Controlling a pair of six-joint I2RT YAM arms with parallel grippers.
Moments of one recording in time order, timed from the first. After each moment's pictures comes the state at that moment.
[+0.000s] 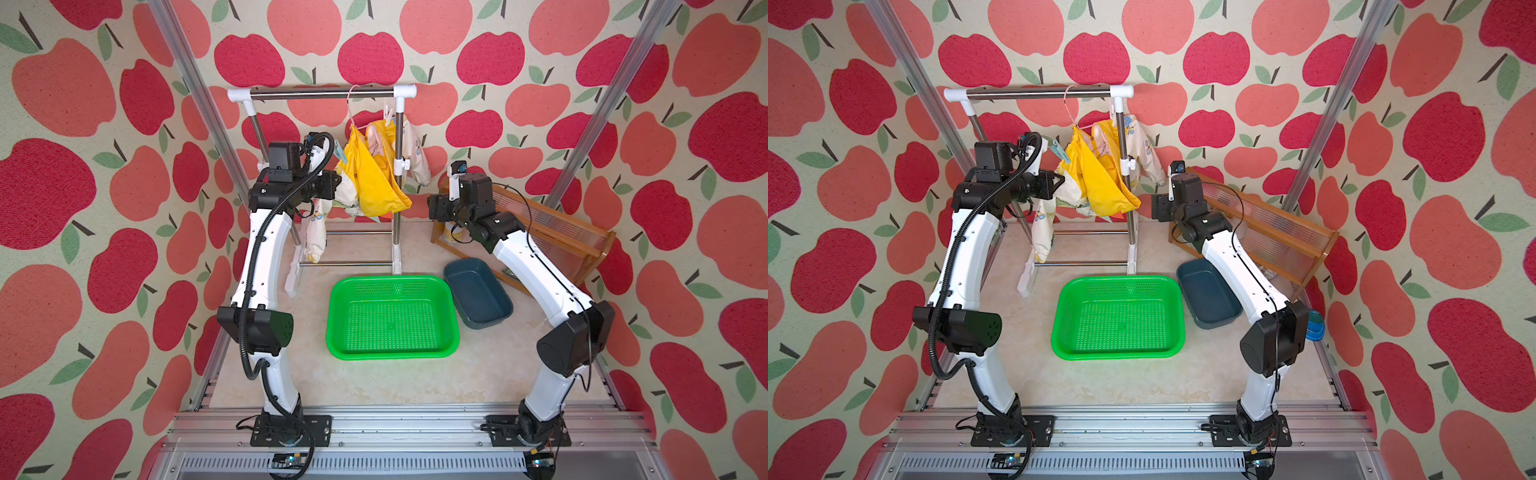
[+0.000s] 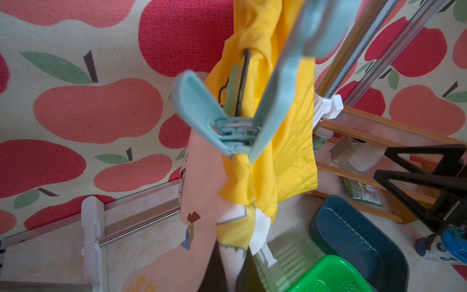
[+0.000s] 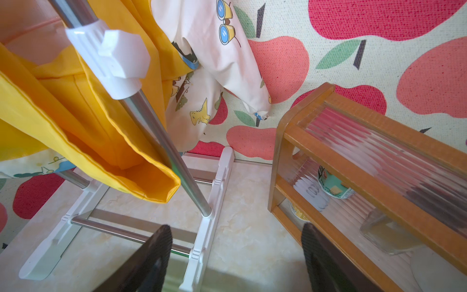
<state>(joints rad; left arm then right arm) -0.12 1.94 2.39 -0.88 0.41 0.01 0.54 1.81 1.90 -0.49 0.16 0.16</state>
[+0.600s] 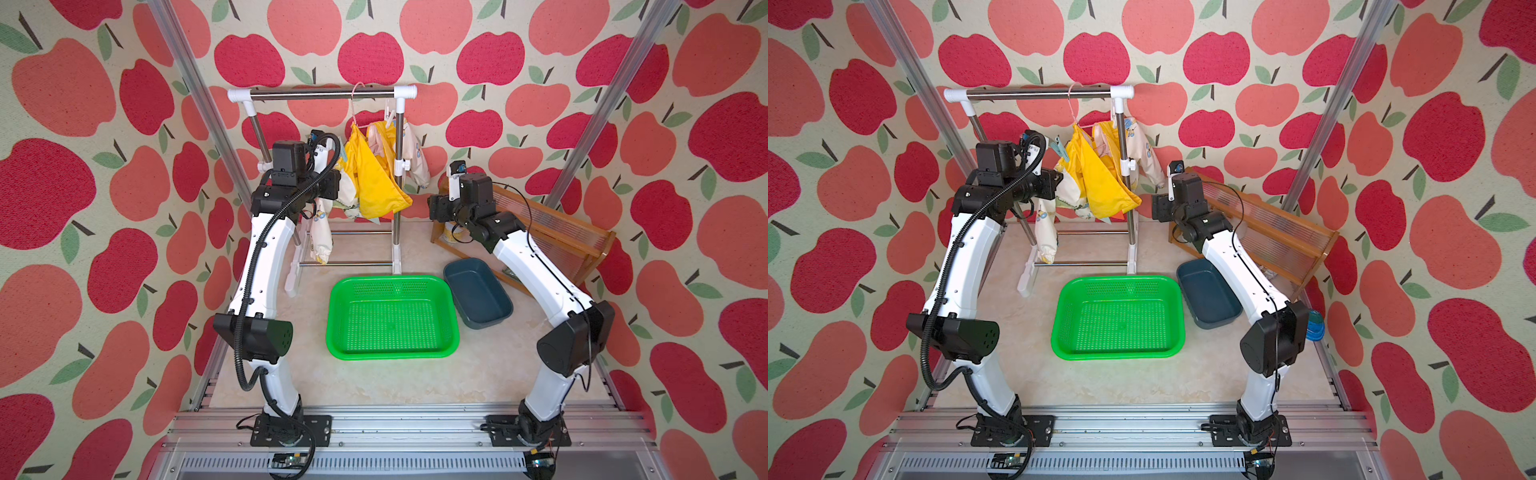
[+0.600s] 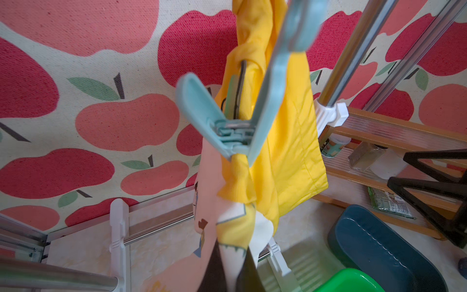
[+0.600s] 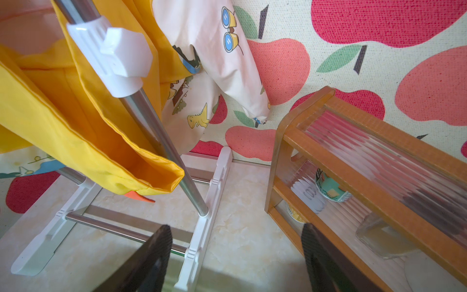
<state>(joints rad) -0.16 1.85 2.31 -0.83 0.27 0.02 0.54 1.81 1.90 -0.49 0.15 0.13</state>
